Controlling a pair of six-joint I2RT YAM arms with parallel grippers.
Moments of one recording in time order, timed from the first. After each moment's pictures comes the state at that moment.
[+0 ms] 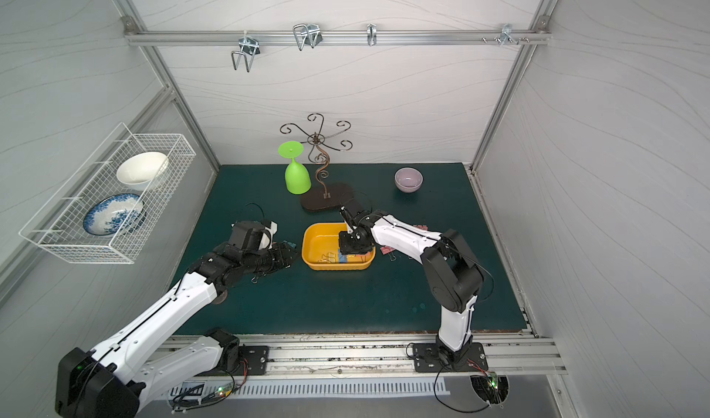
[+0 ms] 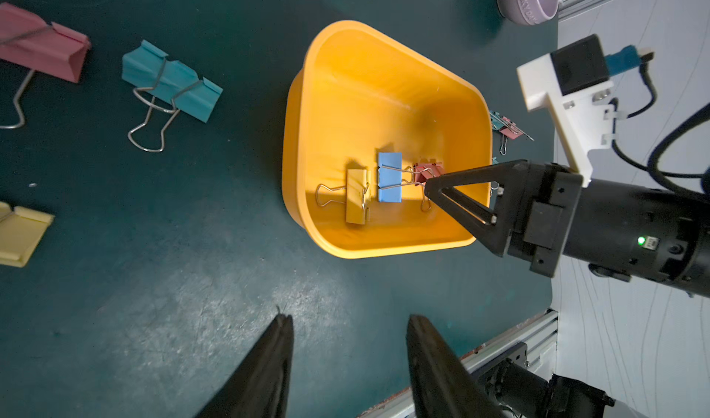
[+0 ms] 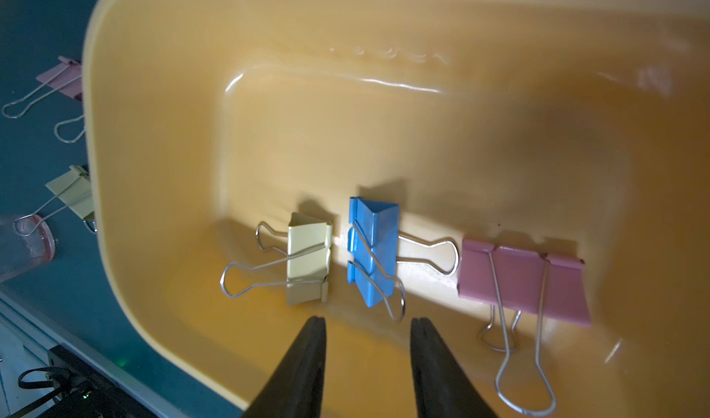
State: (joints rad) left arm -0.41 1.00 0.74 -0.59 0.25 -0.74; right arm 0.77 1.84 1.31 -0.63 -0.18 0.55
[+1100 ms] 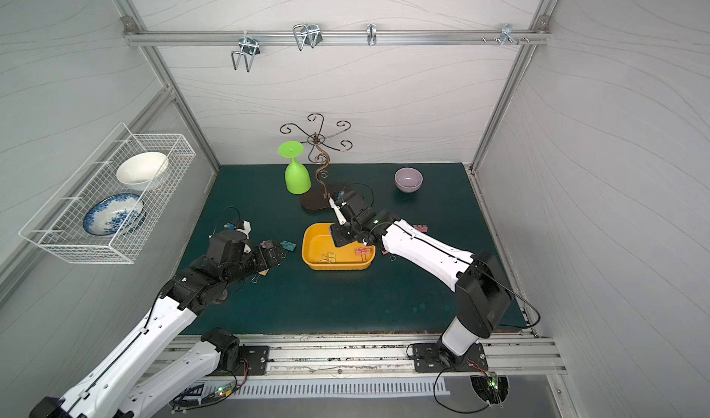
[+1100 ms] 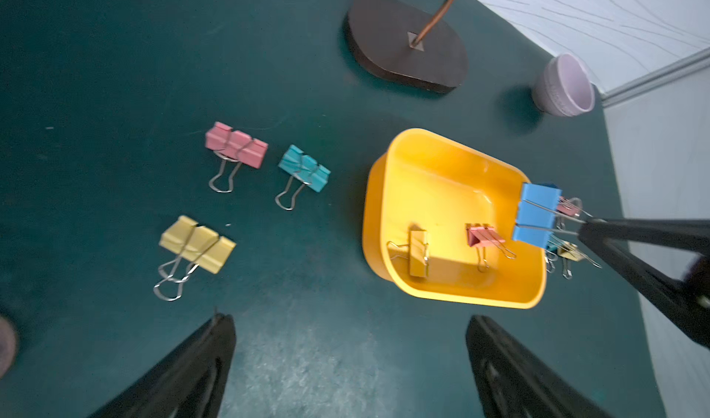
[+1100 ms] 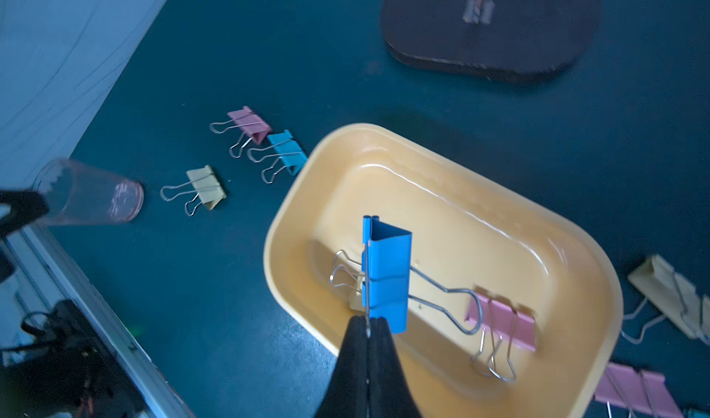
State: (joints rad) left arm -0.41 0.77 0.74 -0.76 -0.15 -0.70; right arm 0.93 1.59 1.30 -0.49 -0.04 0.23
